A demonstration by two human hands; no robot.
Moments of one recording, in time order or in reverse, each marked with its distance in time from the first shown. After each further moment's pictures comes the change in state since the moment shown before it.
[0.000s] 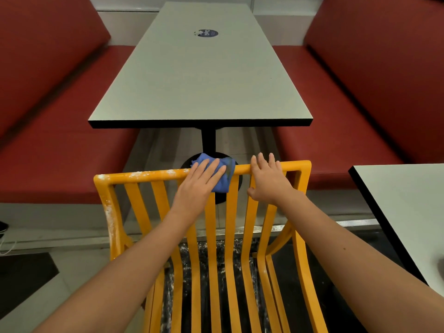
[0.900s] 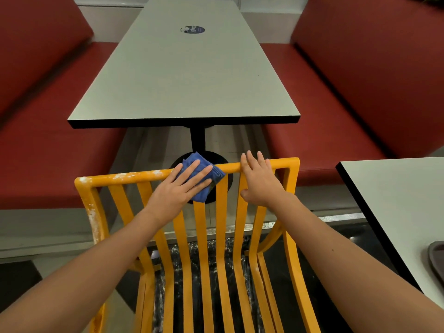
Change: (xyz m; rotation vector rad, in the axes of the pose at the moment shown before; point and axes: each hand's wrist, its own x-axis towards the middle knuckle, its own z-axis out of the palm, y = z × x) left_hand -0.016 -0.032 0.008 0.159 -0.150 0.300; right_hand -0.007 0.006 0.005 0.032 0.055 -0.029
